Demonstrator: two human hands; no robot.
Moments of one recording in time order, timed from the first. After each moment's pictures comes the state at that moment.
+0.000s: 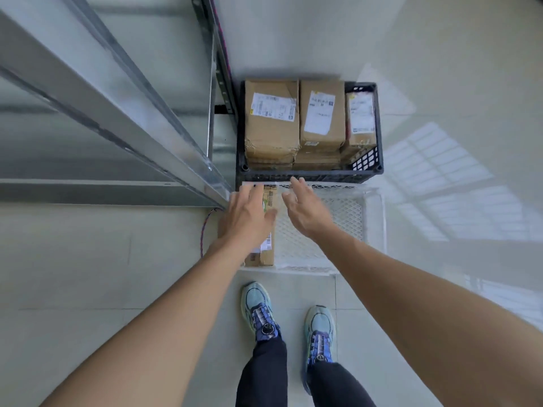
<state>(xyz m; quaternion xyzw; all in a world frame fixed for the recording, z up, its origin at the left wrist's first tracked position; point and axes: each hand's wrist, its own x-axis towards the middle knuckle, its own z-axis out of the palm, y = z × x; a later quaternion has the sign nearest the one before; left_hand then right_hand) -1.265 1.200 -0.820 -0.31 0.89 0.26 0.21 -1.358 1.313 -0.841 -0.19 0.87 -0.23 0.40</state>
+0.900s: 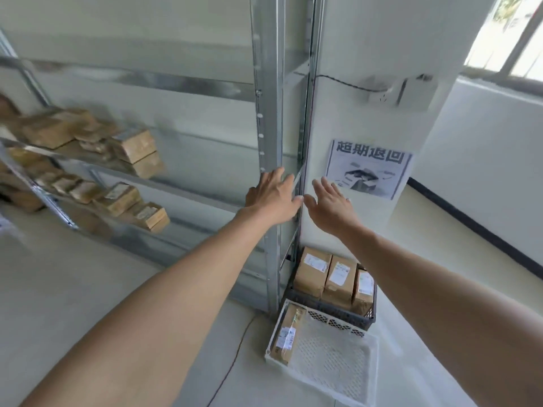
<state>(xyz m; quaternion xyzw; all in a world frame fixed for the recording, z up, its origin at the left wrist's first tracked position) -1.161 1.265 -0.229 -0.37 0.93 0.08 -0.05 -1.289 1.349 -0.270 -0.47 0.86 -0.18 0.10</state>
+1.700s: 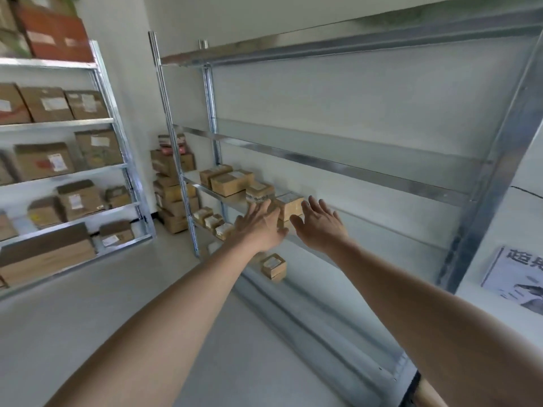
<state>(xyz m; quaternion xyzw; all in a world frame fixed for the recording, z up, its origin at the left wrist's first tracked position) -0.744 1.094 -0.114 -0.53 0.84 0.02 -0.09 -0.906 1.119 -0.126 -0.67 0.73 -0.16 0.04</state>
